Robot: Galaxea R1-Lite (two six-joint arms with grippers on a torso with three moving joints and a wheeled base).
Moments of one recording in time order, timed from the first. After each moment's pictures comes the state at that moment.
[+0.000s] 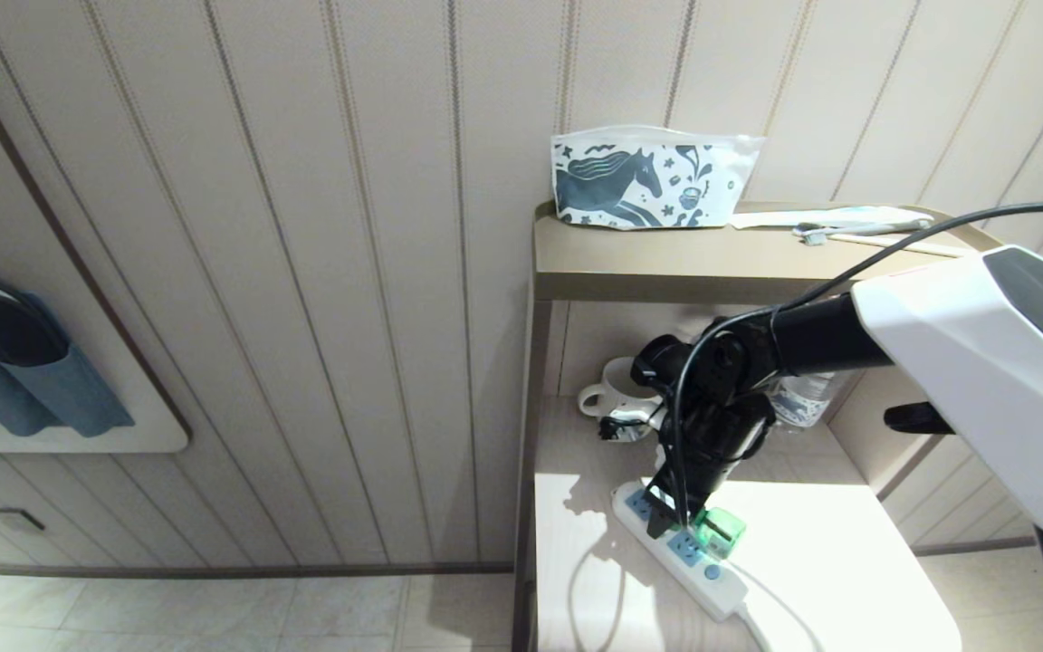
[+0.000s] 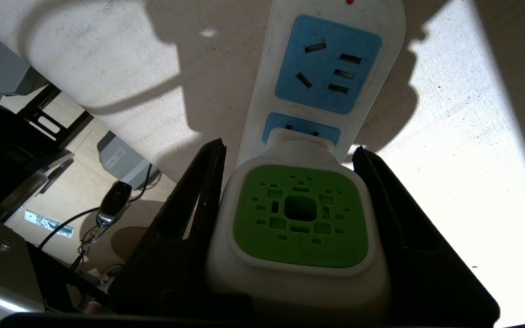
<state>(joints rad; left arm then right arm) 0.00 0.00 -0.01 0.04 -0.01 0.02 0.39 2.25 -1.62 0.76 0.07 -0.39</state>
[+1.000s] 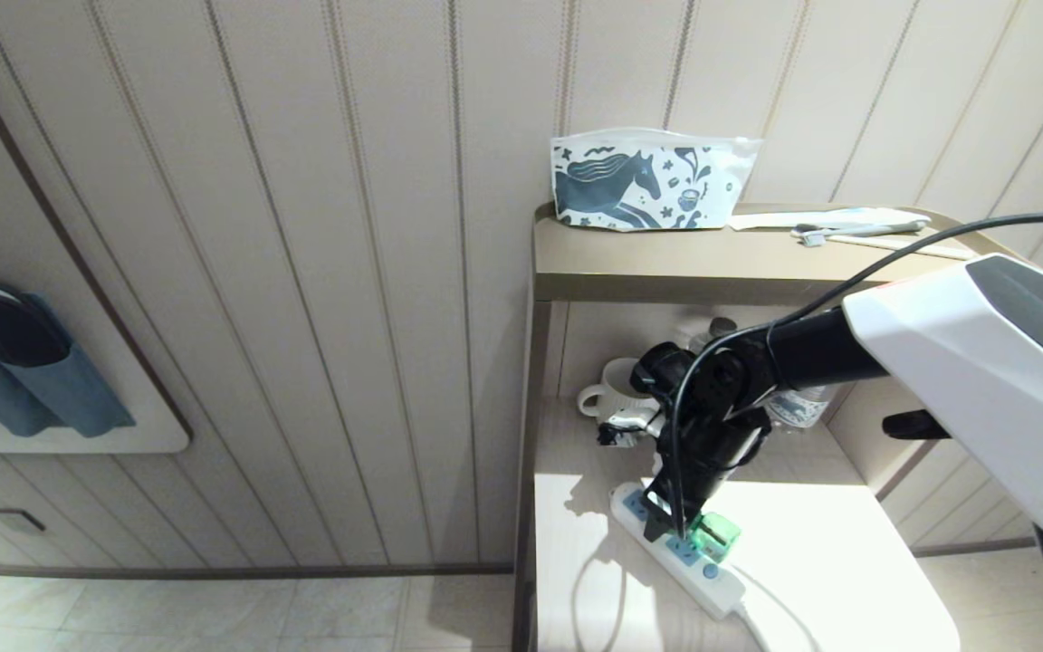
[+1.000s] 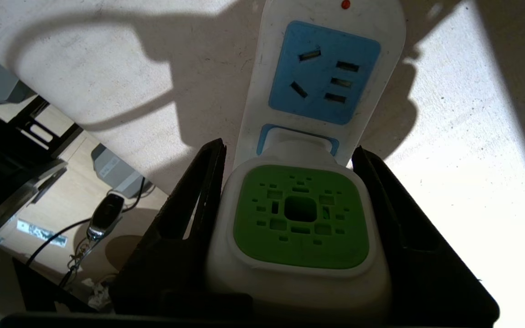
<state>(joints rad) 0.00 0.00 -0.01 0.04 -0.01 0.02 0.40 2.26 -1.54 0.63 0.07 -0.39</state>
